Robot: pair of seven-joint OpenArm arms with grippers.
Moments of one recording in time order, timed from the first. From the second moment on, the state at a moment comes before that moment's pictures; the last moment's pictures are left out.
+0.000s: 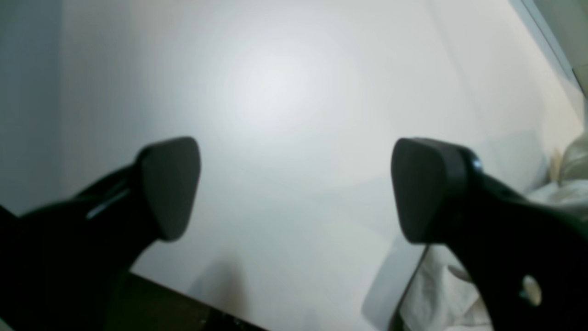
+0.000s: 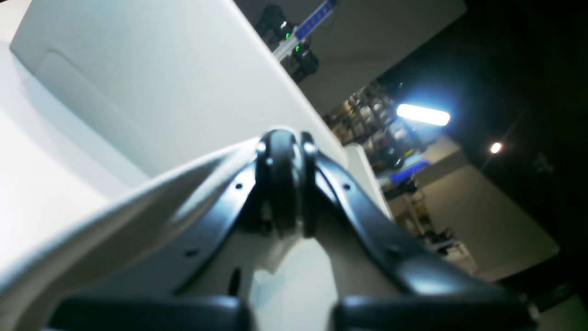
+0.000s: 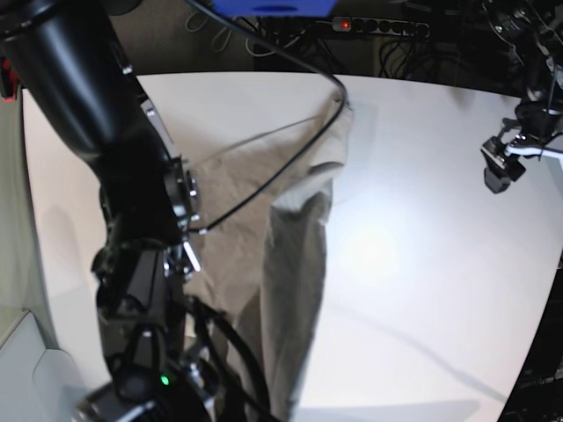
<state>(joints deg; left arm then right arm) 16.1 -5.7 -45.9 110.3 -42.8 -6.1 57.6 57.9 -8.8 -14.4 106.8 -25.2 40.1 -64.0</state>
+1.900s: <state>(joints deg) 1.2 -5.3 -13.3 98.2 -39.5 -5.9 56.7 9.8 7.4 23.3 115.2 -23.8 40.3 -45.7</state>
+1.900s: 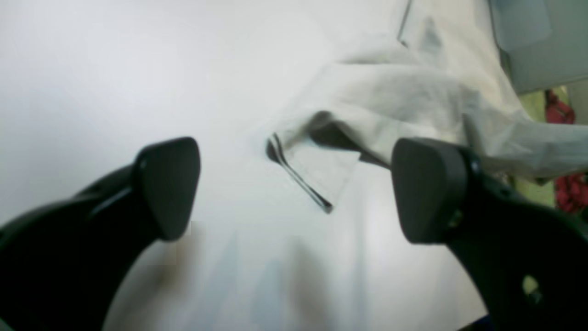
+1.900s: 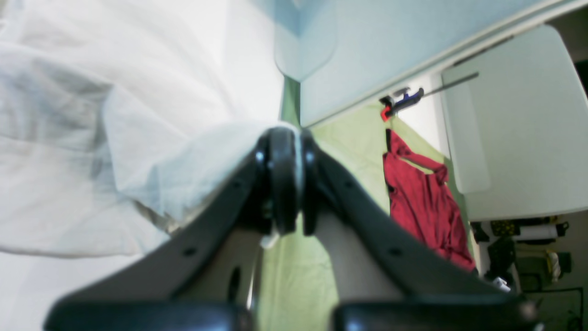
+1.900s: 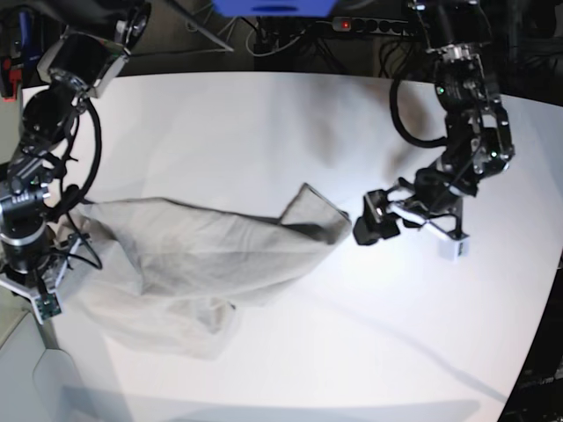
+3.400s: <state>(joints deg) -5.5 -9.1 -1.1 73.5 -32.4 -7.1 43.8 9.1 7.4 23.2 115.2 -23.9 40.3 -45.9</state>
